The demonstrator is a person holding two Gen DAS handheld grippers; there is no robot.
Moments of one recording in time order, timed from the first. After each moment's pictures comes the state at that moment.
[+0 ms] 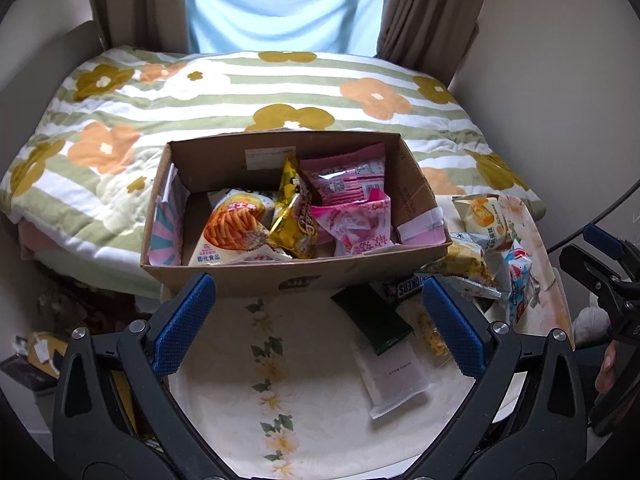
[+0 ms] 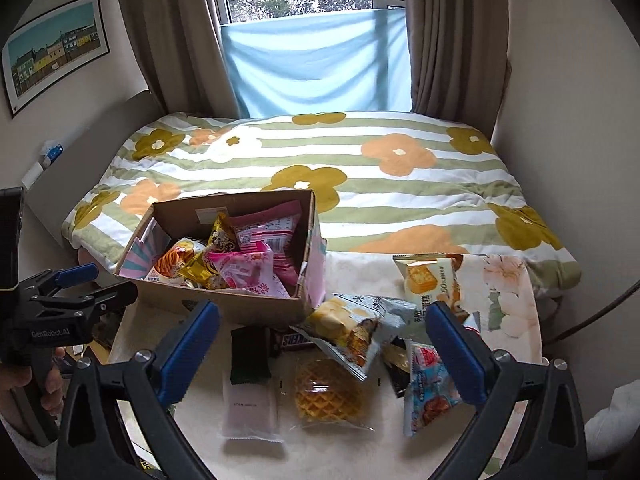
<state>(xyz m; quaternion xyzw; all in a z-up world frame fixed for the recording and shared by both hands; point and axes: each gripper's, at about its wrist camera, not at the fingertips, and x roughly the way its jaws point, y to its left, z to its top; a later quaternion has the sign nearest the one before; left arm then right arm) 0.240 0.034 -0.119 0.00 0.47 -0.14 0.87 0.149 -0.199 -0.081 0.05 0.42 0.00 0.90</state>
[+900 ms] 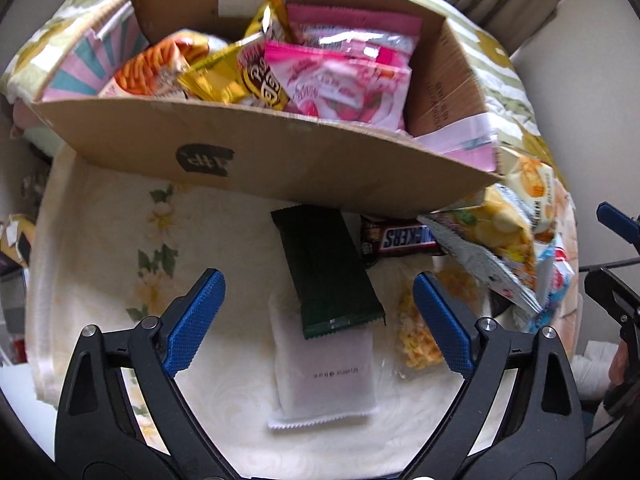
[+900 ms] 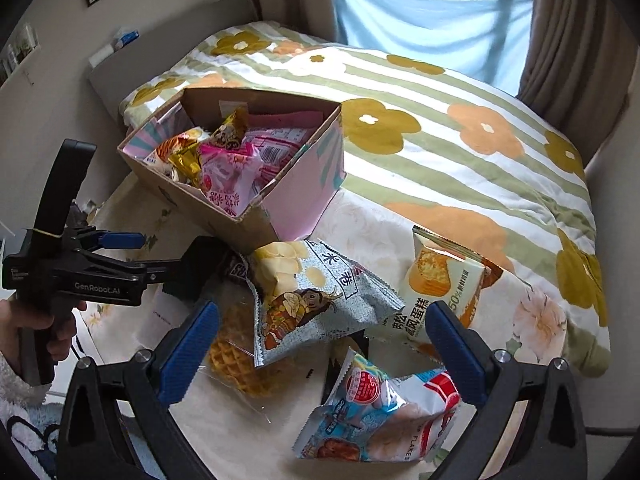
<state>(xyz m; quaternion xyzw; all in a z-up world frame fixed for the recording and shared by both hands) 0.250 -0.042 -0.248 -0.09 0.60 -0.04 0.80 0.207 -0.260 -0.166 -0.07 0.51 0.21 0.83</state>
